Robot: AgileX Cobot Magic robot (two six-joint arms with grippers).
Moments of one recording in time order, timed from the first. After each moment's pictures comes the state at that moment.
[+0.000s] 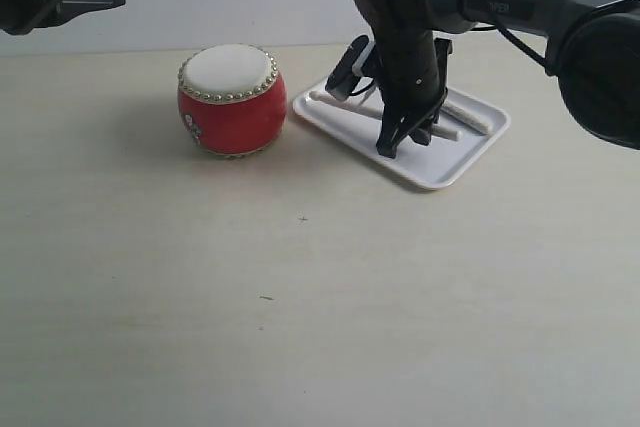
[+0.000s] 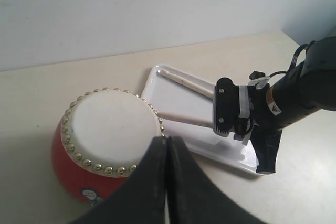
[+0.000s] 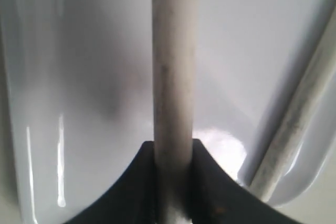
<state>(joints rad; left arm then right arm) -0.06 1.52 -0.97 -1.54 0.64 1.48 0.47 2.44 -2.00 -0.36 1.21 -0.38</state>
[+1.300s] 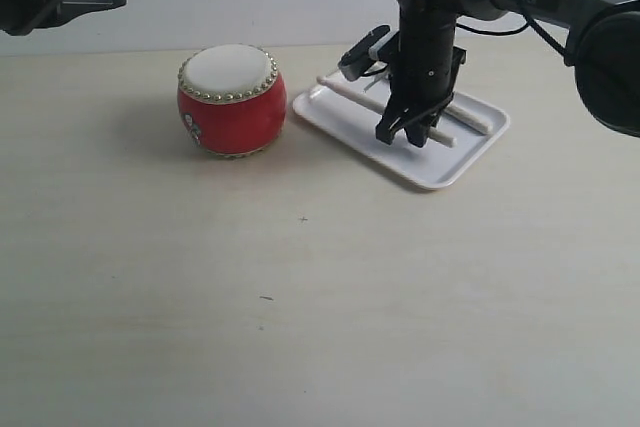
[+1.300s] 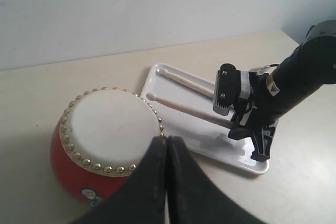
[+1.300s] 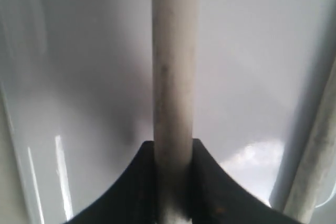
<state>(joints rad) -0.06 1.52 -0.97 -1.54 0.65 1.48 0.38 2.48 -2.08 -0.14 1.22 -0.42</state>
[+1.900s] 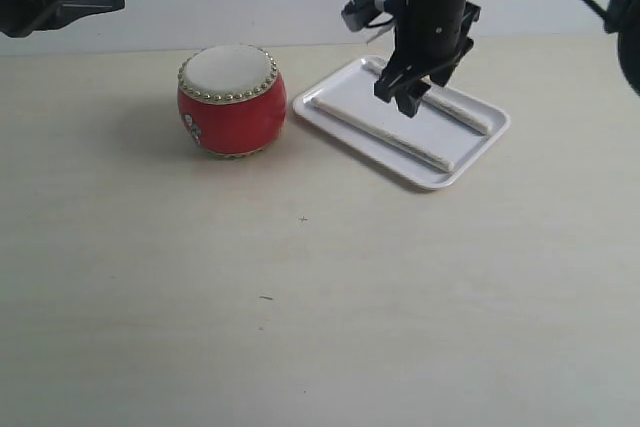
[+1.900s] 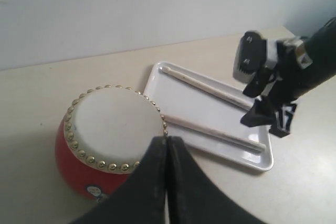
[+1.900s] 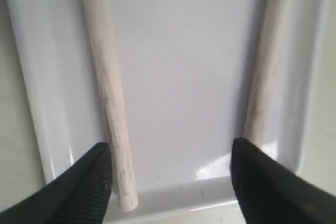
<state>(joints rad) -0.06 1.52 -0.97 -1.52 0.64 1.48 0.38 2.37 -2.08 -0.15 1.22 -0.35</state>
